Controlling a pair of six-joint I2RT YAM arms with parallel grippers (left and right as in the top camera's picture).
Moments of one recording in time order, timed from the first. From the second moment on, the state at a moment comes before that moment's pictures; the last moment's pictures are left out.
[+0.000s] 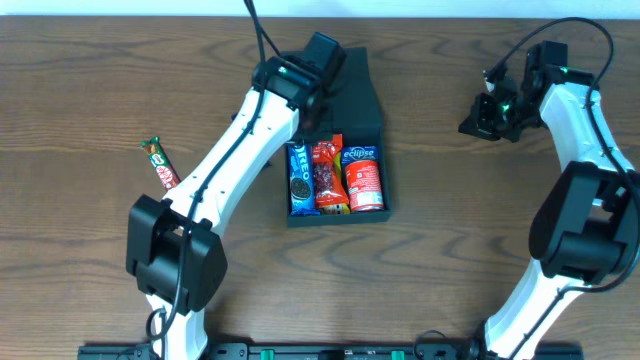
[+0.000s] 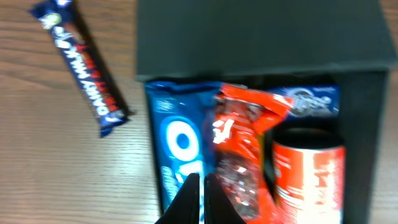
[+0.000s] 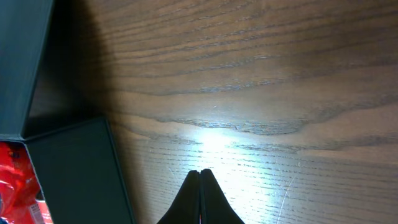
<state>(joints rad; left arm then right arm) -0.51 1.98 1.85 -1.19 -0.06 -0.51 -0.19 2.07 1.64 -0.97 -0.46 0.01</state>
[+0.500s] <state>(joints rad) -0.11 1.98 1.82 -1.32 -0.13 -0.53 -0.19 2.07 1.64 -0.97 -0.46 0.01</state>
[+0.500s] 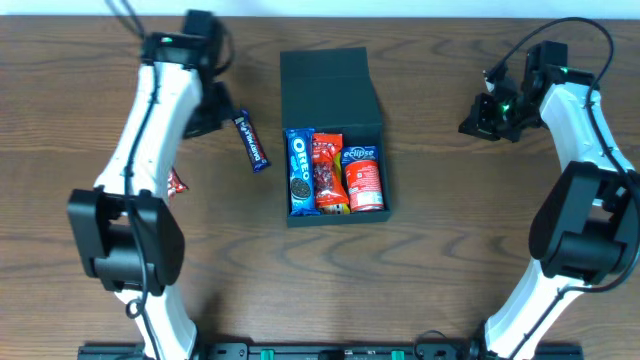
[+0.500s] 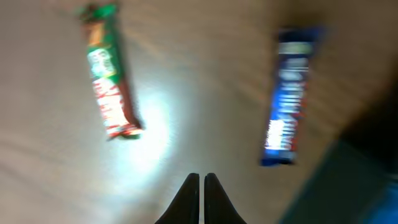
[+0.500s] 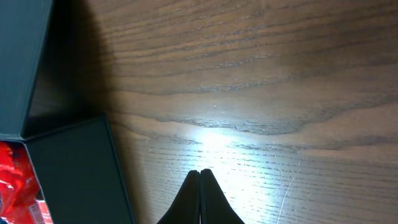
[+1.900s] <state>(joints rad) -0.17 1.95 1.33 -0.55 0.09 -0.75 -0.19 2.07 1.64 -0.96 -0.46 0.02</state>
